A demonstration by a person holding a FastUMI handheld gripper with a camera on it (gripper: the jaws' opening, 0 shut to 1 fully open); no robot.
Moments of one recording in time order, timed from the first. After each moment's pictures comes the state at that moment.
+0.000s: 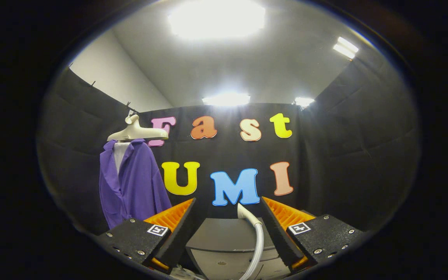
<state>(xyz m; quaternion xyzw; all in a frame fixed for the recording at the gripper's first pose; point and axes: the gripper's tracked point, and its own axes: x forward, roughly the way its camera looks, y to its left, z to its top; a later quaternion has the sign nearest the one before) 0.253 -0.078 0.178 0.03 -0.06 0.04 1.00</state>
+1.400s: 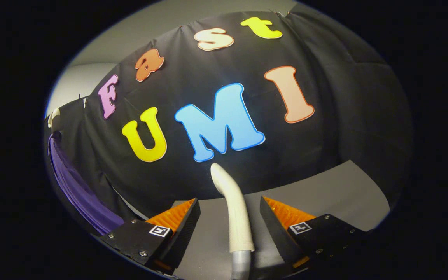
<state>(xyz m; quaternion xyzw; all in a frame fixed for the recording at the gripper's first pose) 0.566 -0.134 -0.007 0.19 0.26 0.09 0.94</state>
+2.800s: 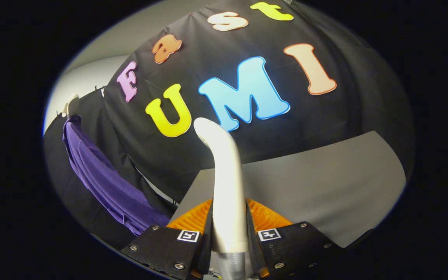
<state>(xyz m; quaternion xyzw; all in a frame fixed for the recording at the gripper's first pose) 0.483 -0.077 -0.003 0.18 0.28 0.18 0.92</state>
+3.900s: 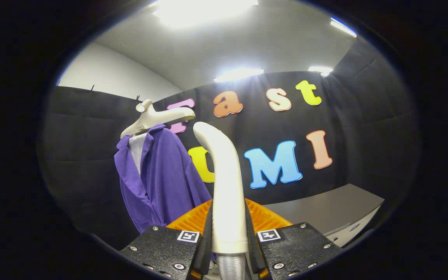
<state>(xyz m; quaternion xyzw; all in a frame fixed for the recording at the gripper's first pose) 0.293 0.094 0.170 0.09 0.01 0.12 0.99</state>
